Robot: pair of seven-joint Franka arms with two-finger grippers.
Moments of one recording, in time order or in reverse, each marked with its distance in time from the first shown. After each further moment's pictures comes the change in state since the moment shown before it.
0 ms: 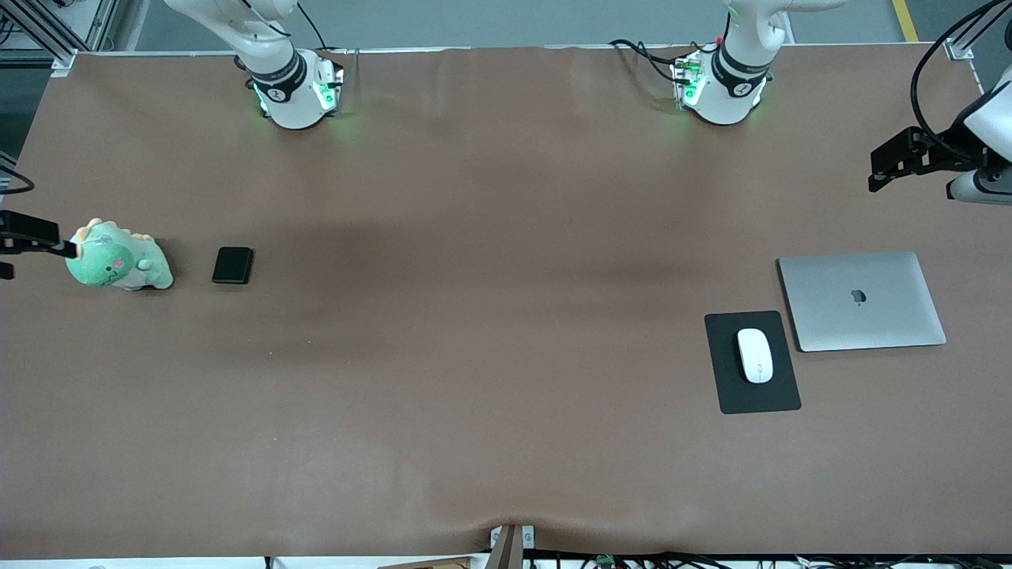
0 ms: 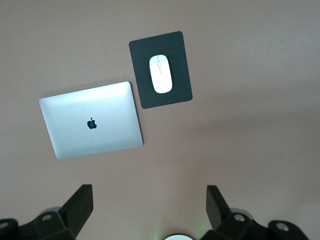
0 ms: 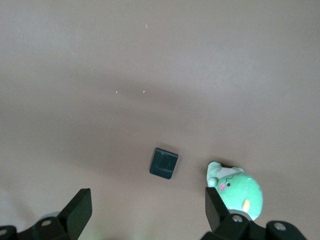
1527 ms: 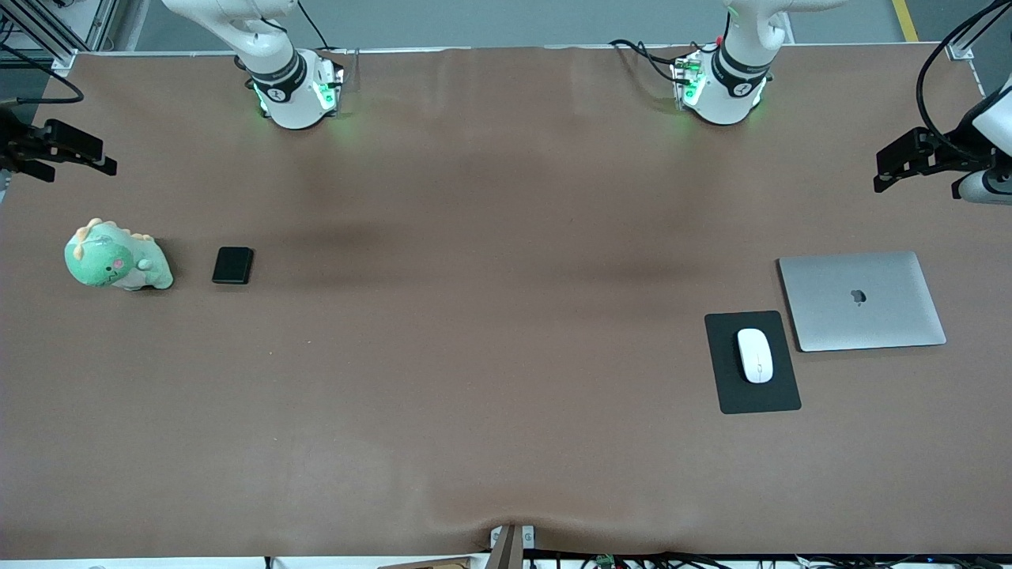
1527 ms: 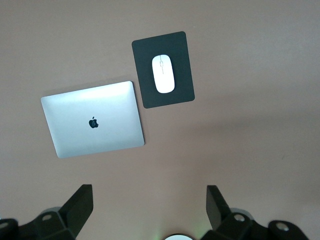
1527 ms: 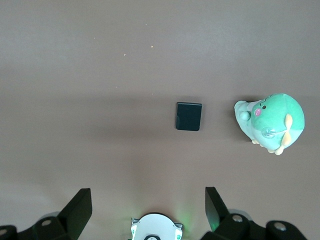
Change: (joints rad) left arm 0.009 0.000 0.003 0.001 0.000 0.000 0.000; right arm 0.073 -0.408 0.007 -0.499 -0.049 0.043 0.304
